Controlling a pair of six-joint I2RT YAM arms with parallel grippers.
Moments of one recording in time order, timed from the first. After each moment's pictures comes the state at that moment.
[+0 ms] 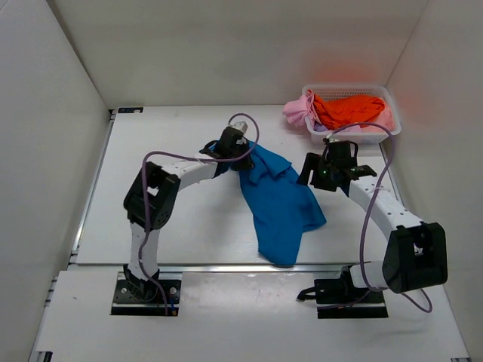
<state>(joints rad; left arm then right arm) -0.60 2.05 1.43 -0.04 0.08 -0.57 0.19 1.35 0.92 -0.43 -0.16 0.37</state>
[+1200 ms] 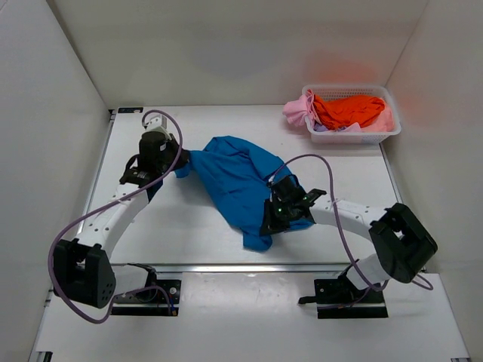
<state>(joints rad) -0.26 1.25 0.94 -0.14 -0.02 -0.54 0.72 1.46 0.73 -0.30 -0.36 0.66</state>
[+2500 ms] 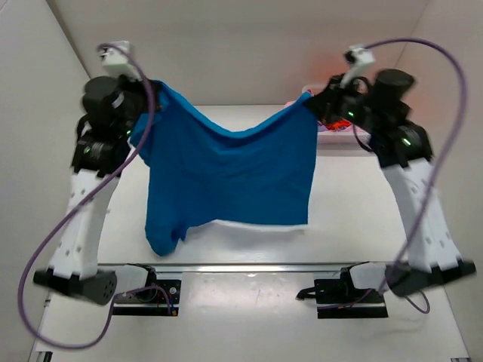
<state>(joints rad) -0.22 1.21 1.70 -0.43 -0.03 -0.21 0.24 1.25 1.78 -0.64 -0.40 0.17</state>
